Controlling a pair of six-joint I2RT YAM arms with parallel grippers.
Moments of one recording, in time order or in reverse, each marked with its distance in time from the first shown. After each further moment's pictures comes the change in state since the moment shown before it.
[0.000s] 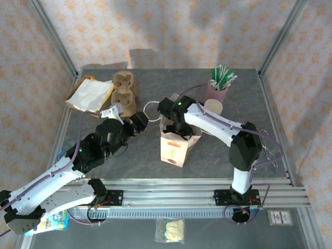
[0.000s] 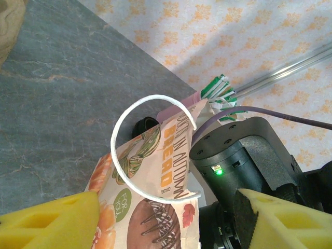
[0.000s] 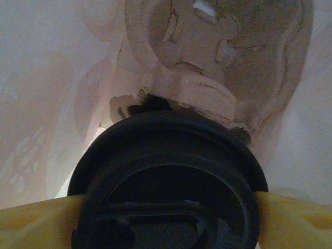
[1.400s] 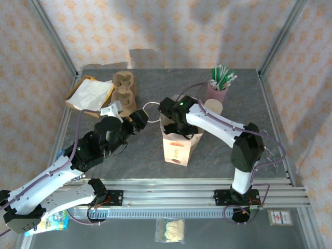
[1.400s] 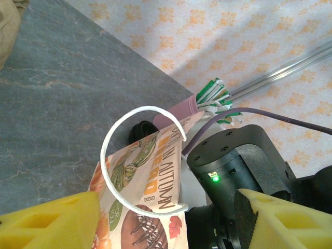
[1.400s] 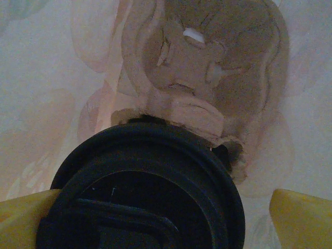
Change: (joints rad) left arm 0.000 0.015 0.050 -0.024 -0.005 0.015; right arm 0.000 -0.033 0.000 0.014 0.096 -0.018
